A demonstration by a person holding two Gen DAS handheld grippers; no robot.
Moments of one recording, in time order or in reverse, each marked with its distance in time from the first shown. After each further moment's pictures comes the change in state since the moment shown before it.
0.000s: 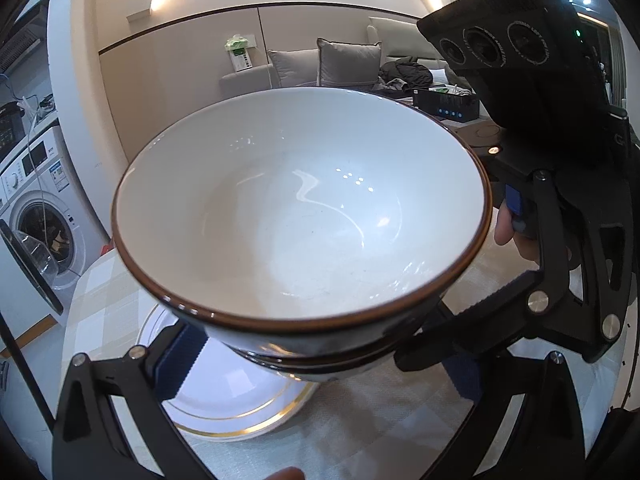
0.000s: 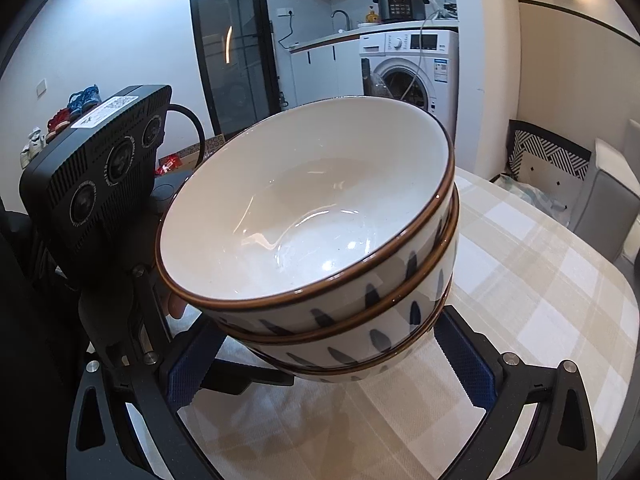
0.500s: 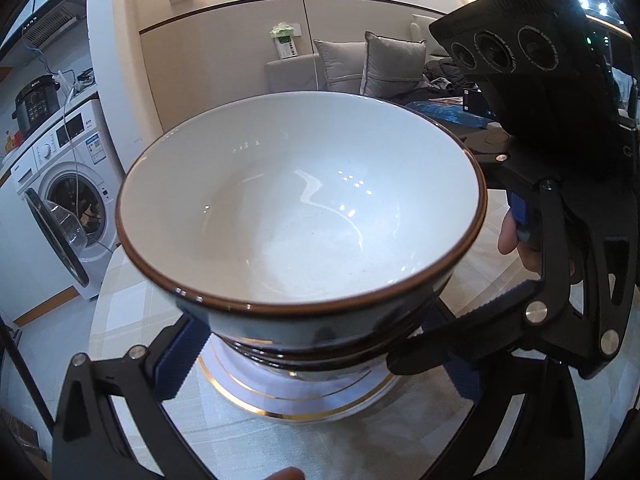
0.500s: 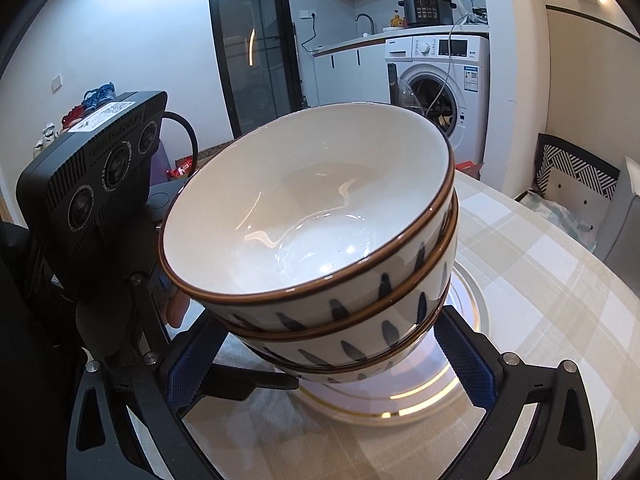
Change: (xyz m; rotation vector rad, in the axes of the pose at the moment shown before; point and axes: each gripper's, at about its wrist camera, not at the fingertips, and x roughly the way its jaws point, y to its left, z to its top) left arm 0.004 0.045 -0.017 -0.096 0.024 0.125; right arm 0.059 0.001 0.037 -0.038 -0.024 0.079
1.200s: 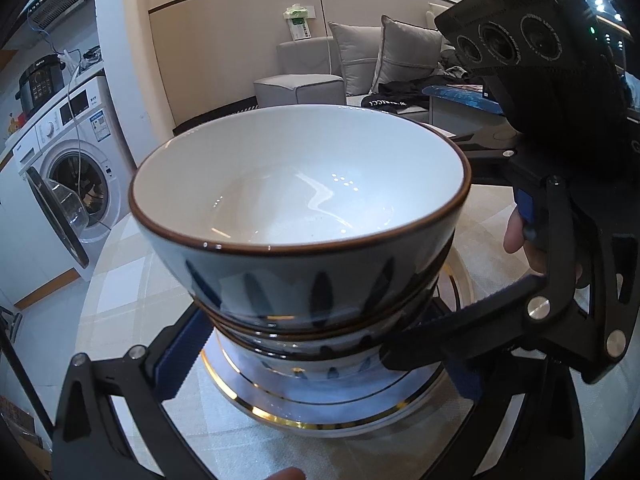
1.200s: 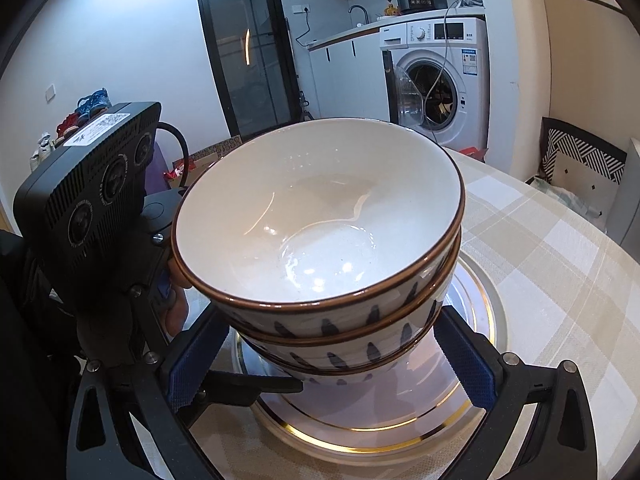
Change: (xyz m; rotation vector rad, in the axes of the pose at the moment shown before) left arm 0.033 0.016 -0.017 -0.035 0.051 0.008; right arm 0.039 -0.020 -0.005 0.044 0.016 0.024
